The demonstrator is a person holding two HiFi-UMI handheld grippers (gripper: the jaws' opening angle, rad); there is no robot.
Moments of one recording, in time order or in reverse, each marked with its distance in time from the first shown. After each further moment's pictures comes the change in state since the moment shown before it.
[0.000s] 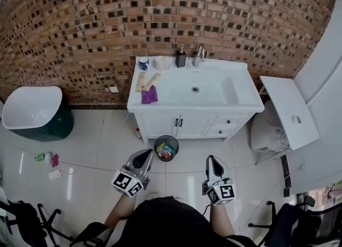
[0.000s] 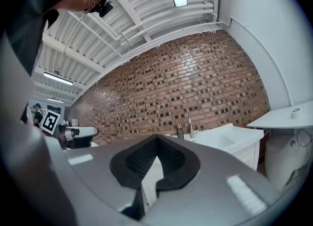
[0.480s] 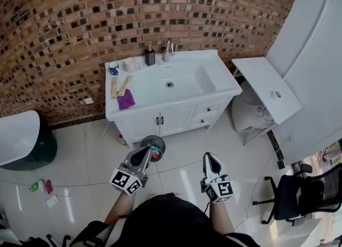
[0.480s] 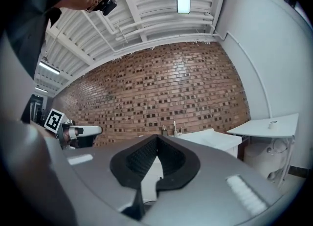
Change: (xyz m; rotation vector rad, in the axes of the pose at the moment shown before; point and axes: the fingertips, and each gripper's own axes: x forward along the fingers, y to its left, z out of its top) left arm 0.042 -0.004 -0.008 -0.048 0.035 -0.232; right arm -0.032 0.001 0.005 -0.054 -0.001 -0.203
